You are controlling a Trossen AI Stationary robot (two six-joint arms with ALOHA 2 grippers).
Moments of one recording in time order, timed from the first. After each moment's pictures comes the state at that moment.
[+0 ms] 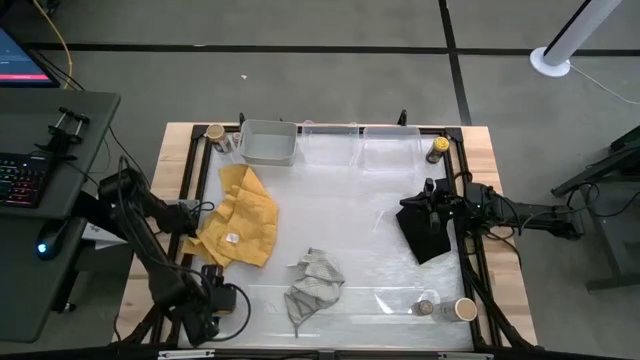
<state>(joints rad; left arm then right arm) -1.01 1.60 1.14 -0.99 -0.10 -1.02 -0.10 0.06 0.02 -0.02 -0.01 0.44</state>
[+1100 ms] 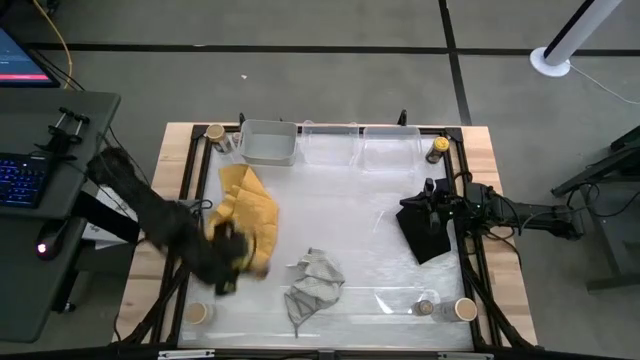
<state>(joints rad) -0.63 1.27 1.27 -1.07 -0.38 -0.79 -0.10 0.06 0.02 -0.02 -0.01 0.44</state>
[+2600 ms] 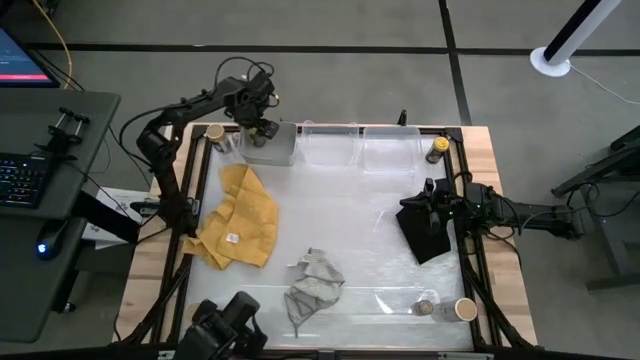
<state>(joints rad) 0.92 1.86 1.46 -1.00 -0.13 -0.14 -0.10 0.06 0.02 -0.02 -0.01 0.44</state>
